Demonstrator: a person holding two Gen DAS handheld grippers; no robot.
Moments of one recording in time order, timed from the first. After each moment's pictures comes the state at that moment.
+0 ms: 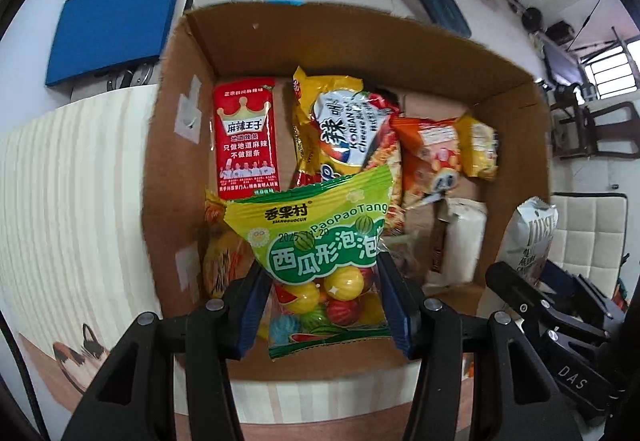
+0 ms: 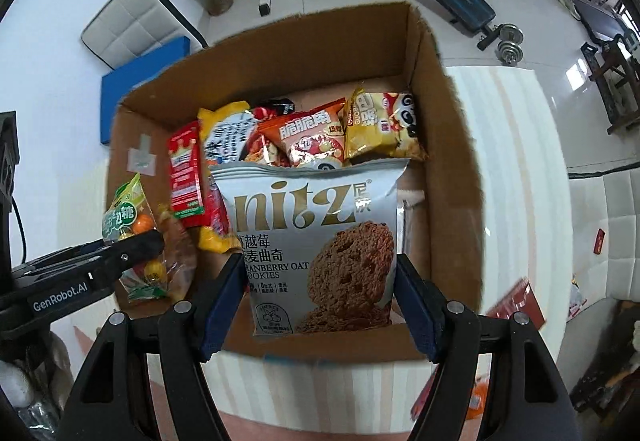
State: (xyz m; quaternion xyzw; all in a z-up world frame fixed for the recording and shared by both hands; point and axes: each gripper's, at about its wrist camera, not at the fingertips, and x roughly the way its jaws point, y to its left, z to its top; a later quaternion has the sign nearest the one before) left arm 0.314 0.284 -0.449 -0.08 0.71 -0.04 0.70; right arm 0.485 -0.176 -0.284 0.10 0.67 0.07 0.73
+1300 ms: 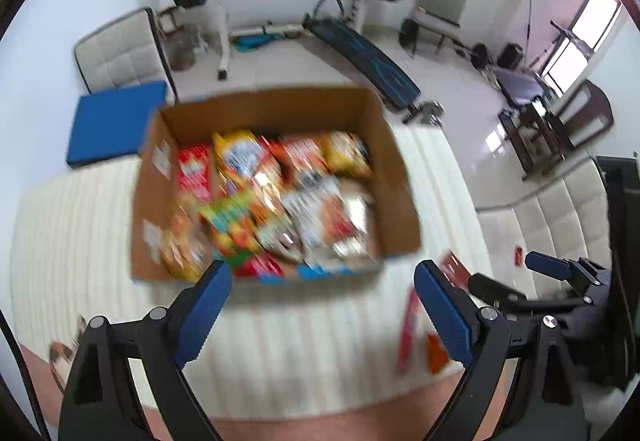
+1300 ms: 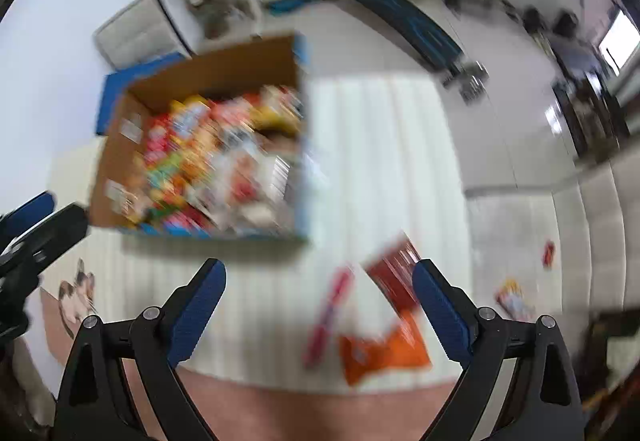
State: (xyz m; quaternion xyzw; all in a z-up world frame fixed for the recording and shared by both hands) left arm 0.168 0.159 -0.341 -0.03 0.55 -0.07 0.83; right arm 0.345 -0.327 -0.238 0.06 0.63 0.03 0.78
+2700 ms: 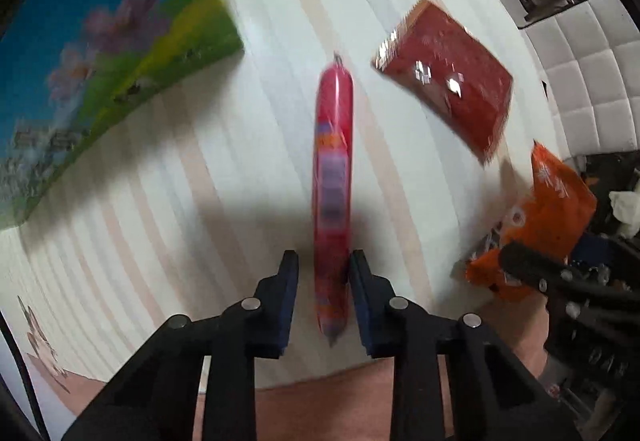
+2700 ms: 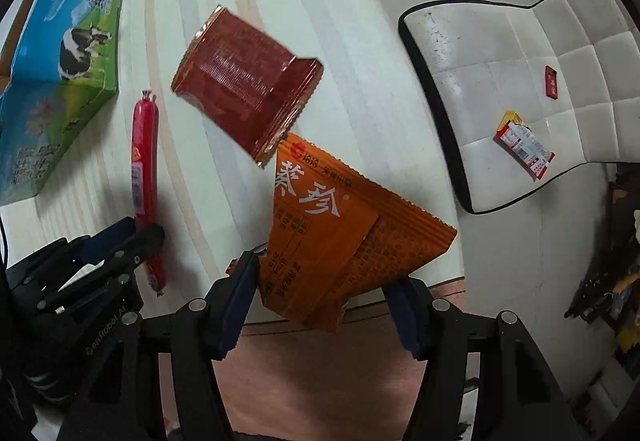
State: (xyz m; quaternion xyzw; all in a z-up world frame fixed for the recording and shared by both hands) left arm 0.122 0.011 -0.550 0.08 0.74 -0.12 0.66; right arm 0.269 -0.420 -0.417 0.14 0.76 -0.02 0.64
